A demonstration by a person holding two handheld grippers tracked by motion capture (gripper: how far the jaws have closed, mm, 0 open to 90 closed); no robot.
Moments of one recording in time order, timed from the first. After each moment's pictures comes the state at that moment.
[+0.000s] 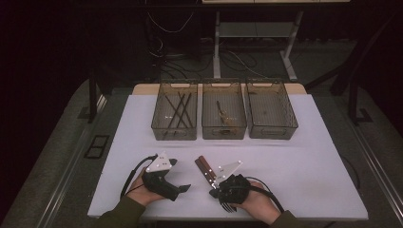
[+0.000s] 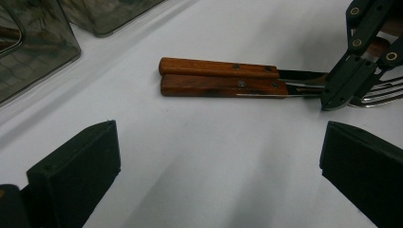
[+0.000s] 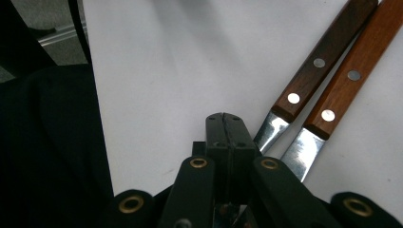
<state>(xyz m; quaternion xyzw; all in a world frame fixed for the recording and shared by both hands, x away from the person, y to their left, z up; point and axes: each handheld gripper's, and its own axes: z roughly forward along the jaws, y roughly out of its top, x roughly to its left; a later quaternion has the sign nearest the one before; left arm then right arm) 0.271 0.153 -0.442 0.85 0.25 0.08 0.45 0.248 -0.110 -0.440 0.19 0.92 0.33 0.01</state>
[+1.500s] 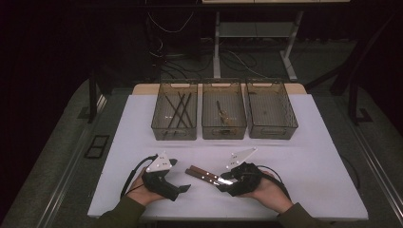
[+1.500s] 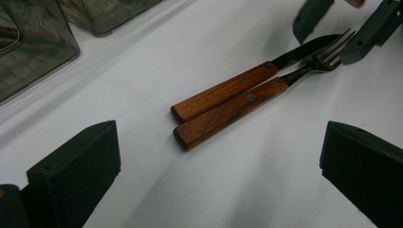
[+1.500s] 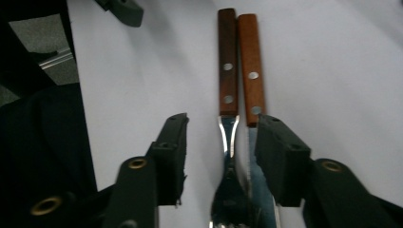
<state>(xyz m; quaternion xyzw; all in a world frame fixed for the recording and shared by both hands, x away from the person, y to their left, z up) 0.270 0.153 -0.442 0.85 0.25 0.08 0.45 0.271 -0.140 -0.417 0.24 0.91 0.35 0.00</state>
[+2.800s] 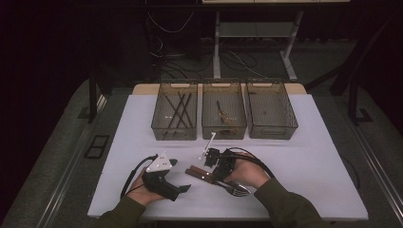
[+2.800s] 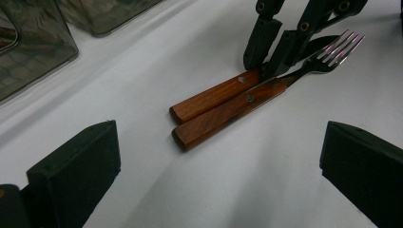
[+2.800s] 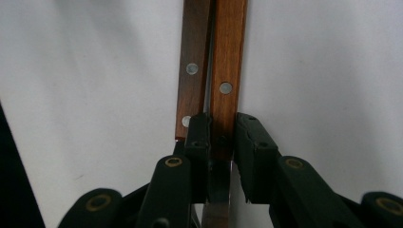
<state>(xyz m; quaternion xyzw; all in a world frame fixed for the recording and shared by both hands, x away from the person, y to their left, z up) 0.270 0.152 -0.443 0.85 0.25 0.08 0.46 0.320 -0.072 -0.415 0.19 0.97 0.13 0.00</state>
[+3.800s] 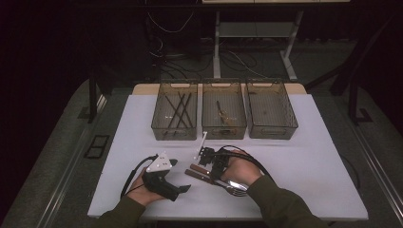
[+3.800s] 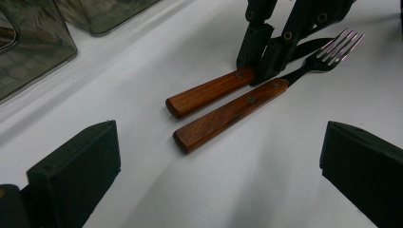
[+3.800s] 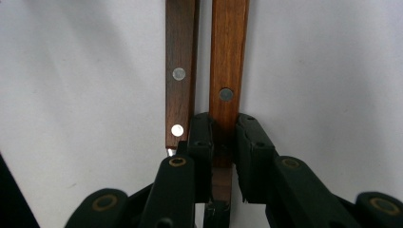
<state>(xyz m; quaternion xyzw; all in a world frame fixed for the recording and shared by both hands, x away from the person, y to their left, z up) 0.270 0.152 -0.443 0.85 0.25 0.08 0.46 0.328 -0.058 -0.417 0.20 0.98 0.08 -0.01</state>
